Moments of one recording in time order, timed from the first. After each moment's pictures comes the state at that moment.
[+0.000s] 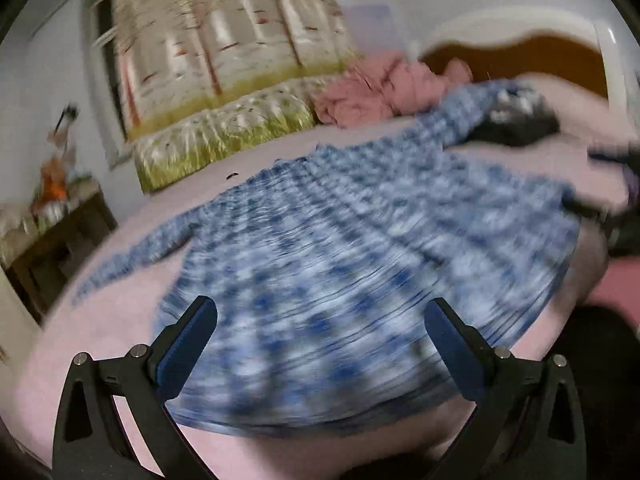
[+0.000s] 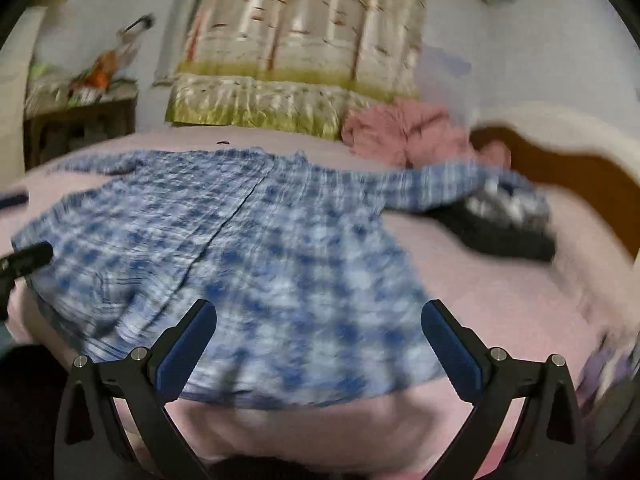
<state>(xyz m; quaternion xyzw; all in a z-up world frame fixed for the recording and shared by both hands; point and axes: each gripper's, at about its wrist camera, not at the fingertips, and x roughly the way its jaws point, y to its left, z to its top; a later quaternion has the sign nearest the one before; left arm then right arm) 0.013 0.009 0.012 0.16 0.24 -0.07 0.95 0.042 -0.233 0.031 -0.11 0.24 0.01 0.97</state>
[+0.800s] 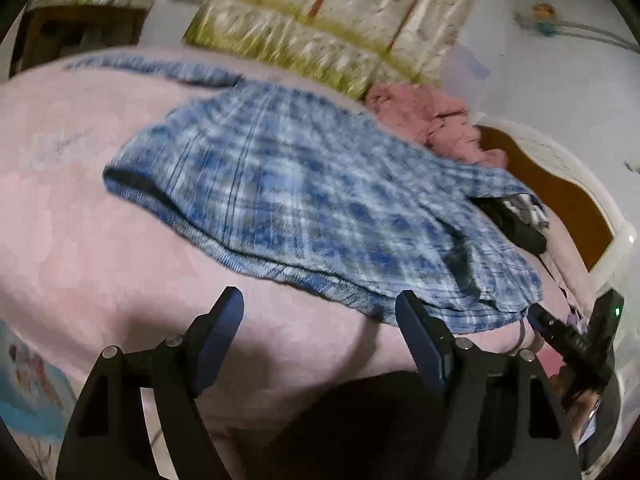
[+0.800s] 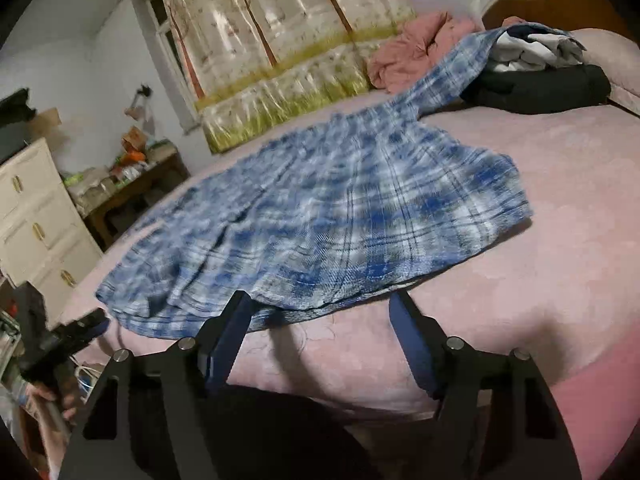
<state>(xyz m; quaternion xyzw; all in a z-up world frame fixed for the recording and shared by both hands) -0.021 0.109 -0.067 -0.21 0.32 -0.08 0.92 0.039 -0.300 -0.050 0.14 0.30 0.15 0.93</state>
